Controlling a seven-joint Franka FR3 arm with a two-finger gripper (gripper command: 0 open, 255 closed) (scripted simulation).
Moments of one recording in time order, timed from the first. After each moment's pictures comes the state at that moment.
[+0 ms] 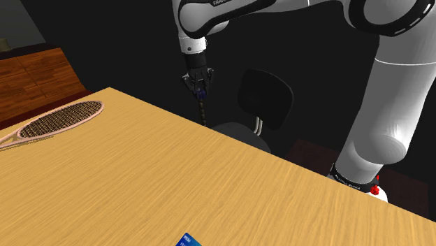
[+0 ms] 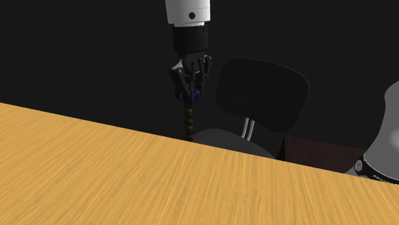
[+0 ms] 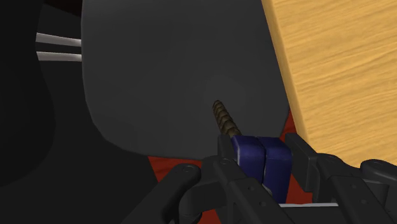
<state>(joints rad) 0.09 0.13 0.20 -1.69 0.03 1.76 0.49</state>
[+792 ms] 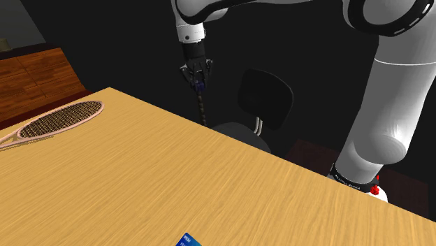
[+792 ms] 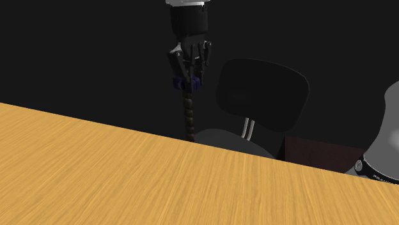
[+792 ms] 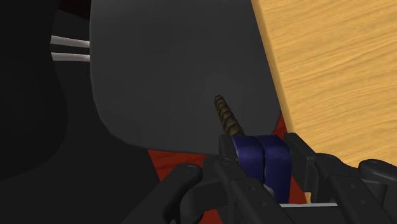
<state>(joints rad) 0.09 0.13 0.20 -1.60 0.03 1.67 0.49</state>
